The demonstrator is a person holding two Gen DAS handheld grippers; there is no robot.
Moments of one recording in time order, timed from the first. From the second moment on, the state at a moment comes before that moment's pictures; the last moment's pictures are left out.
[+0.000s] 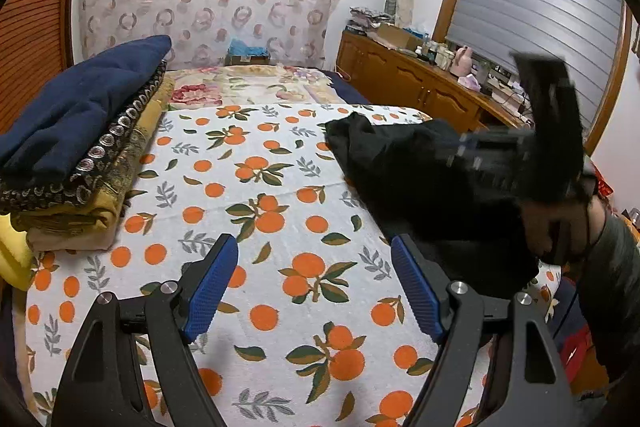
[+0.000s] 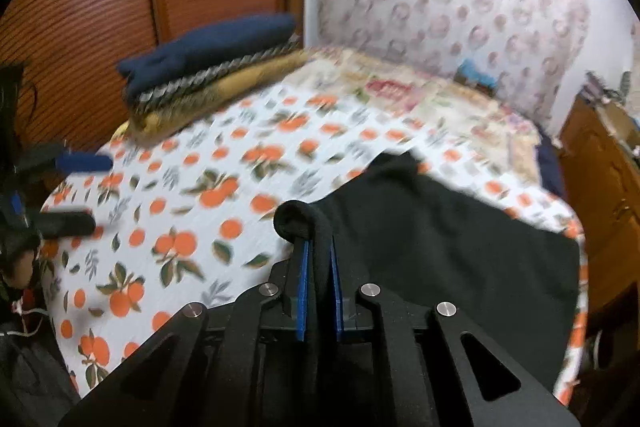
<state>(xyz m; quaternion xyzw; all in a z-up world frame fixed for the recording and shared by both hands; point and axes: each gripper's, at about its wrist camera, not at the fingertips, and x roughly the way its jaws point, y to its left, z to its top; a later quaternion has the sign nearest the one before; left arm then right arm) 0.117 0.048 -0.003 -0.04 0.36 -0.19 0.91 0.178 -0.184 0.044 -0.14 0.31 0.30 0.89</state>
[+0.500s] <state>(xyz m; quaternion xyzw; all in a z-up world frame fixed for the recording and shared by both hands) 0.115 0.036 -0.006 -0.04 0.37 -0.20 0.91 0.224 -0.246 0.074 -0.14 0.29 0.16 0.93</state>
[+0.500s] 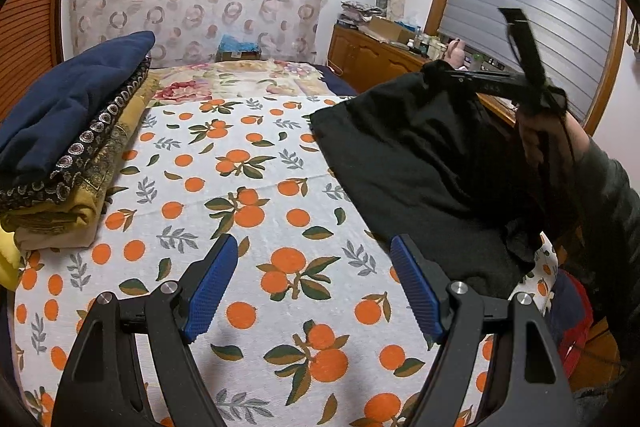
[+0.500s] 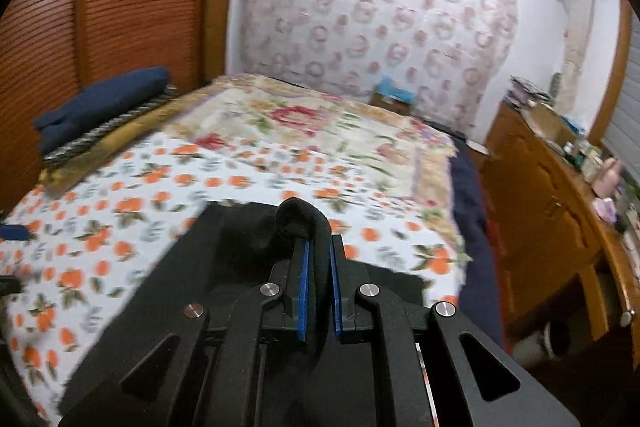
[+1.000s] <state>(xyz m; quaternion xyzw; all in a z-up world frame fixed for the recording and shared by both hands) 0.115 0.025 -0.011 -0.03 0.38 -0.20 0.90 0.258 -0.231 0.058 -0.15 0.34 0.09 0.92</state>
